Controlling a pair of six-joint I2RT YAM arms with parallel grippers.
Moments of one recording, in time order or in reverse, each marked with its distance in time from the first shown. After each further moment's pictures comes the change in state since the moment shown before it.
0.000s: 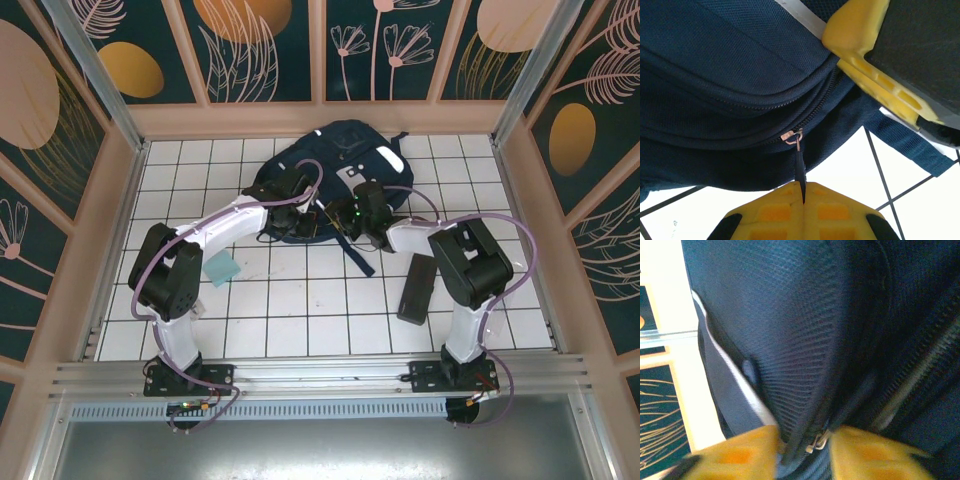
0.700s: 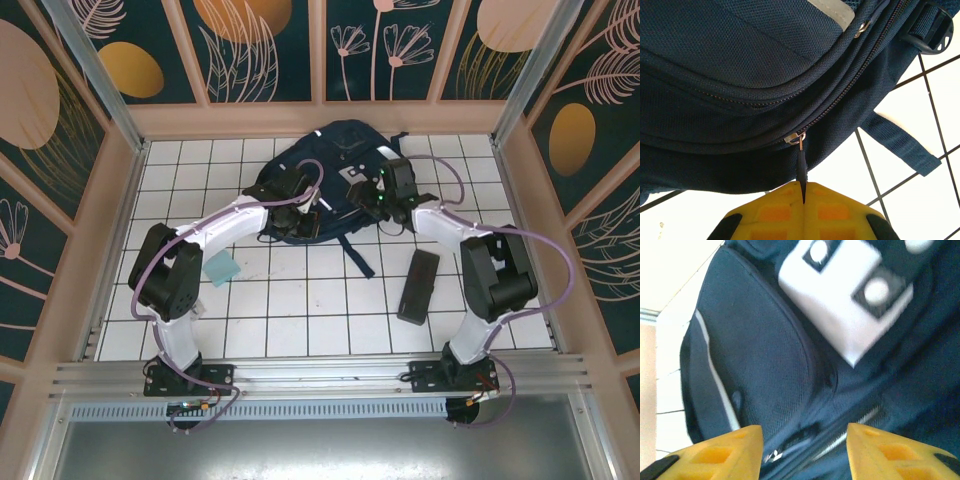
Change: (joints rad) left arm -0.002 0.000 0.006 0.000 0.036 -0.007; right arm -0.142 -0.155 0.087 -0.348 -0.025 -0.470
